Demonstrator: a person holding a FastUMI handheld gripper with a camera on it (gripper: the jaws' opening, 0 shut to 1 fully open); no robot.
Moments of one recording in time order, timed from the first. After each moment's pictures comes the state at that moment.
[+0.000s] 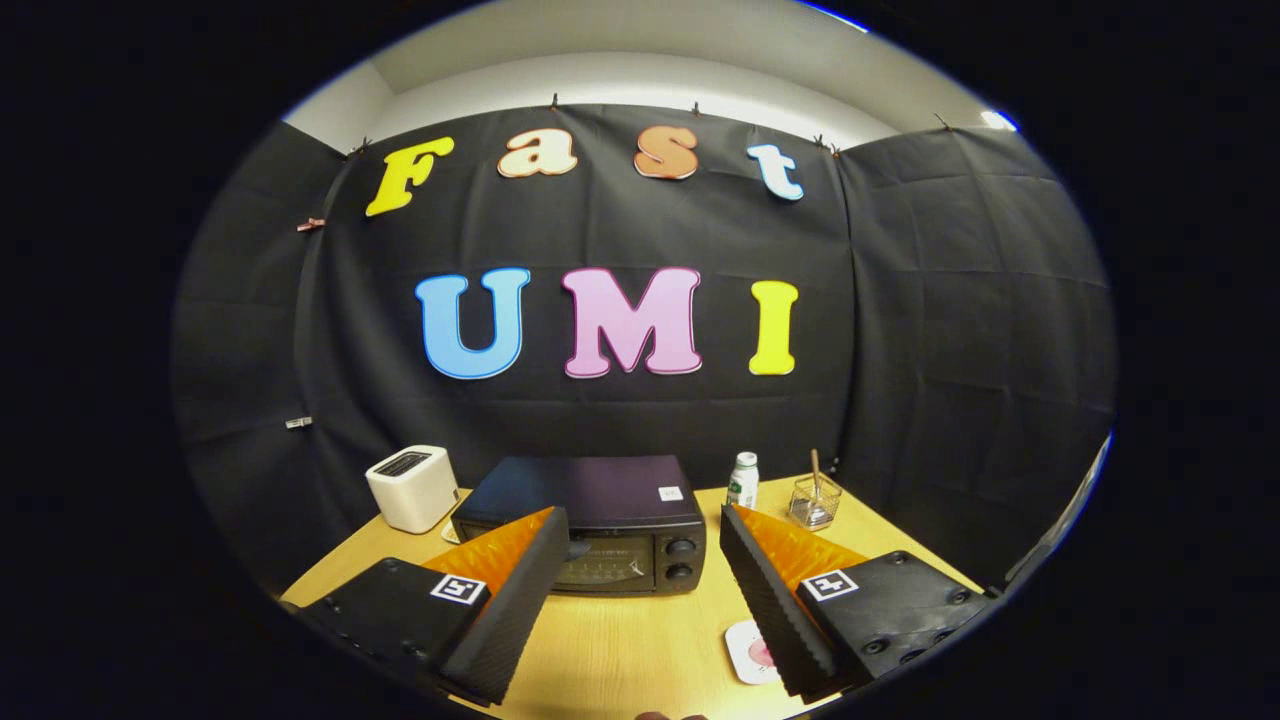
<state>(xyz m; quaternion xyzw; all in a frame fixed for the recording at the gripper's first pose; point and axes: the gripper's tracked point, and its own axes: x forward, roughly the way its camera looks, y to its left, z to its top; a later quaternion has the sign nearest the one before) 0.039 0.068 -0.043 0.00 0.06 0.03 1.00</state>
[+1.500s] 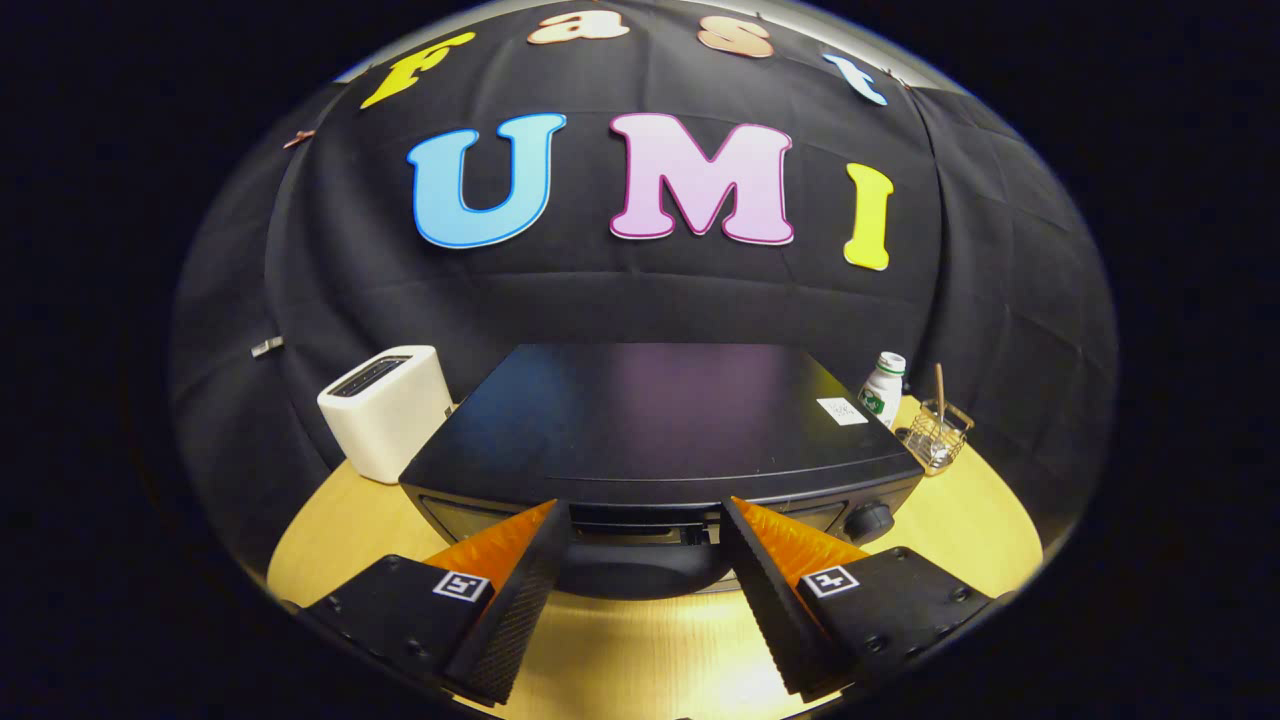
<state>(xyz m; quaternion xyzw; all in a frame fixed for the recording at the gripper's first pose) 0.190 0.169 -0.204 -0.03 0.21 0.04 0.98</state>
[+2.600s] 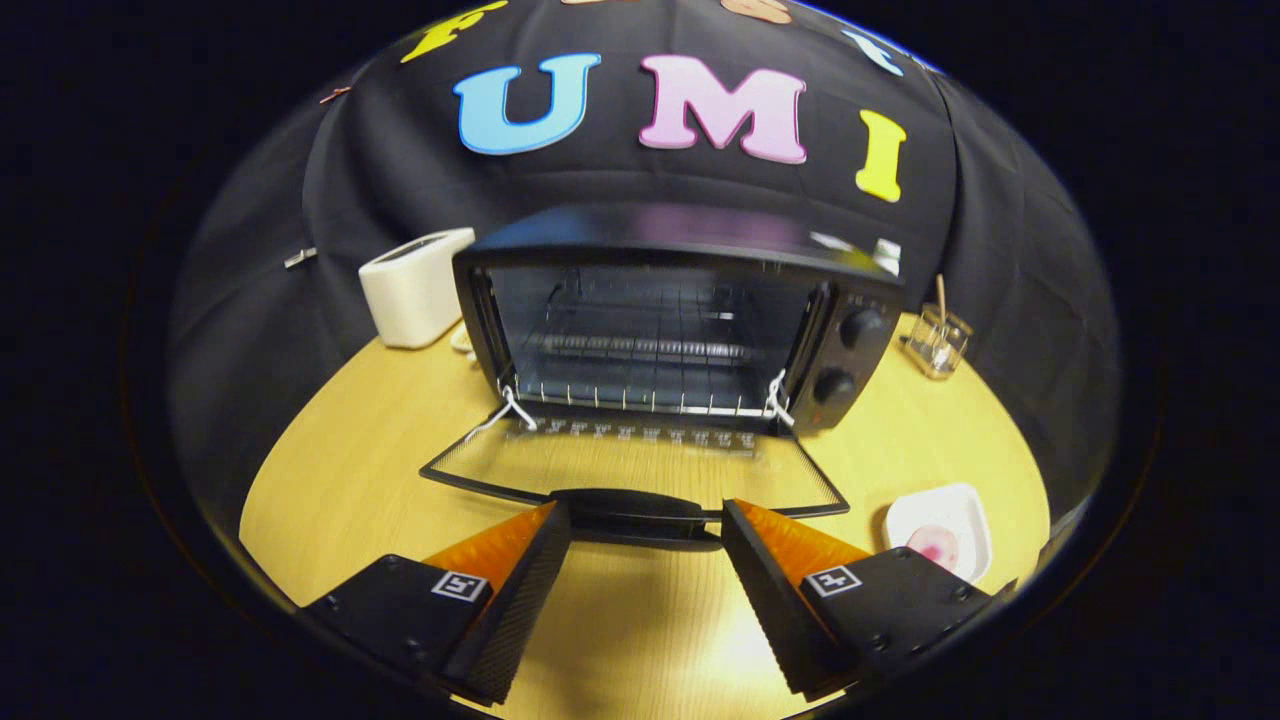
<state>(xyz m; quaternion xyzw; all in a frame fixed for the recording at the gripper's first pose) 0.053 0.150 -0.313 -0.05 0.35 0.07 0.93</state>
